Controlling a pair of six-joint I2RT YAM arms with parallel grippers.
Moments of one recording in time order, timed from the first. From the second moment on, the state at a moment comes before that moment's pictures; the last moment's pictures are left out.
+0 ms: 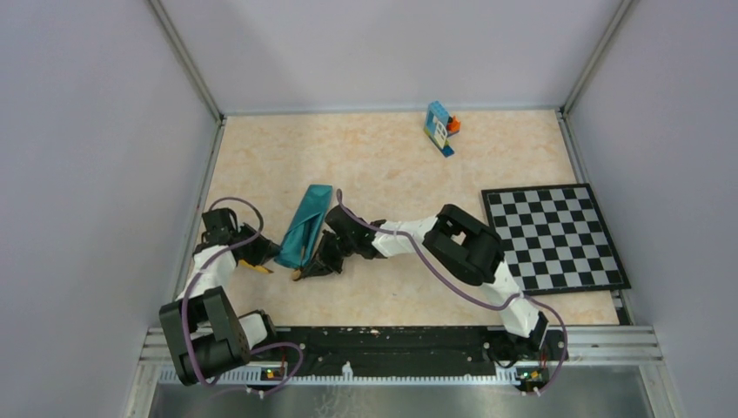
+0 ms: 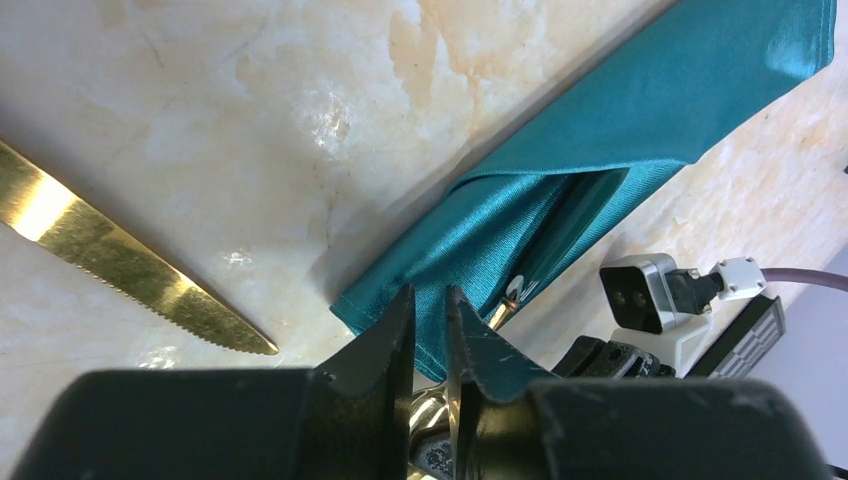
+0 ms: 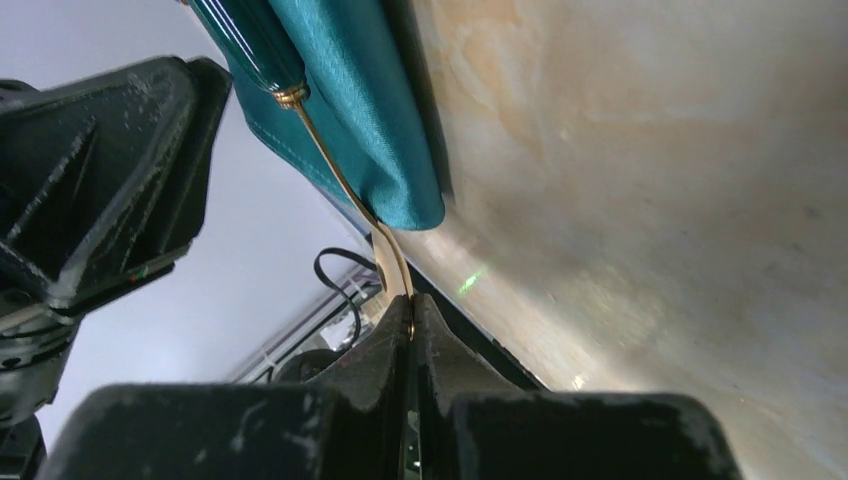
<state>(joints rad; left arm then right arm) 0.35 1.17 0.53 -0.40 0.39 -0.63 1.05 2.23 1.41 0.10 -0.50 1.53</state>
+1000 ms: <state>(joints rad) 0.29 1.22 0.48 -0.36 0.39 -0.71 0.97 2.31 1.55 0.03 -0.46 1.51</state>
